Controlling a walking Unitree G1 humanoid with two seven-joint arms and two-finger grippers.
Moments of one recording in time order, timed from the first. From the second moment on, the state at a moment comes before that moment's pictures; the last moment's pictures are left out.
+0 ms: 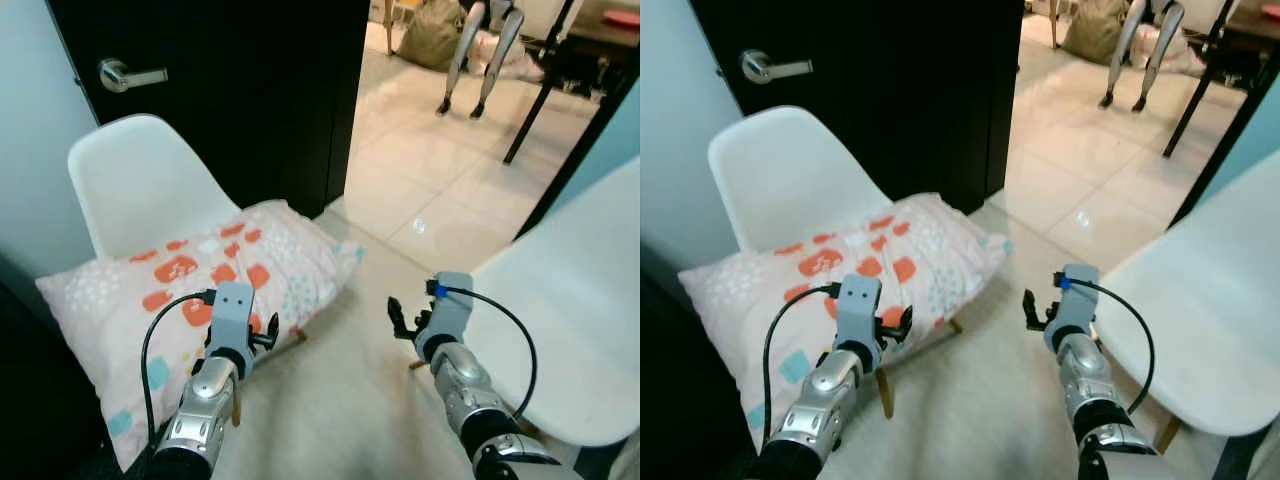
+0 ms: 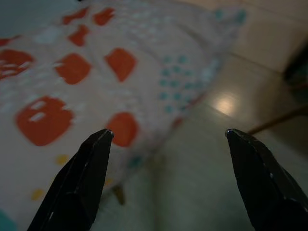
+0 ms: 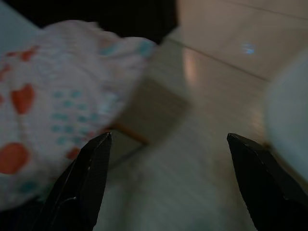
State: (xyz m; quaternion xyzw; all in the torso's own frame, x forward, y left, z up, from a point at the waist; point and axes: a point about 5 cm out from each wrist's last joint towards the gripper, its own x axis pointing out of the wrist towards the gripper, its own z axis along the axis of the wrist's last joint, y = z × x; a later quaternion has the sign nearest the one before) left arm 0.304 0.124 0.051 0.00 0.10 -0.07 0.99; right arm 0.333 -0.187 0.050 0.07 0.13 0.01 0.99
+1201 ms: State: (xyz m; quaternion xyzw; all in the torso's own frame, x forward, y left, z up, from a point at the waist) left arm 0.312 0.117 0.058 -0.02 0.07 -0.09 0.99; right arm 0.333 -0.202 0.048 0.03 0.16 -0.04 0.99
